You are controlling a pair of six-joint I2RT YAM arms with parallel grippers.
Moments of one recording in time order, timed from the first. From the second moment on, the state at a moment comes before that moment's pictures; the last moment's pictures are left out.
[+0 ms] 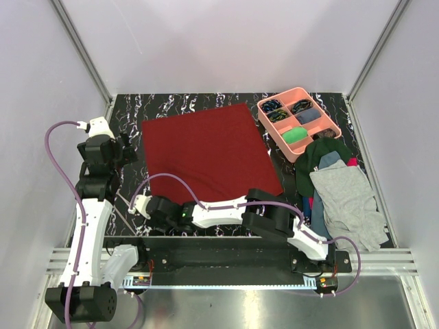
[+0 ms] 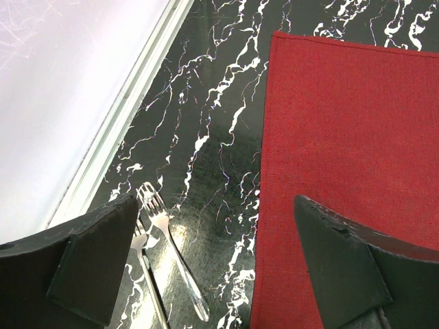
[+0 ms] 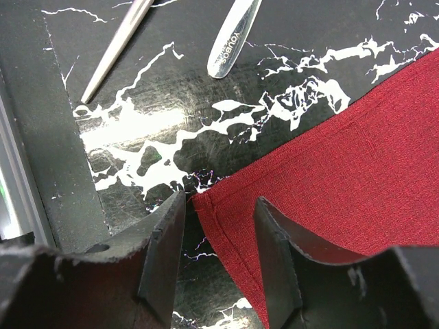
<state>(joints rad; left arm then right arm) 0.05 0.87 0.92 -0.52 -0.28 -0.16 1.35 2.29 1.65 -0.03 0.14 -0.07</state>
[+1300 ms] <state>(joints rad) 0.05 0.86 0.91 -0.52 -0.28 -0.16 1.31 2.18 1.51 -0.06 -0.03 0.12</state>
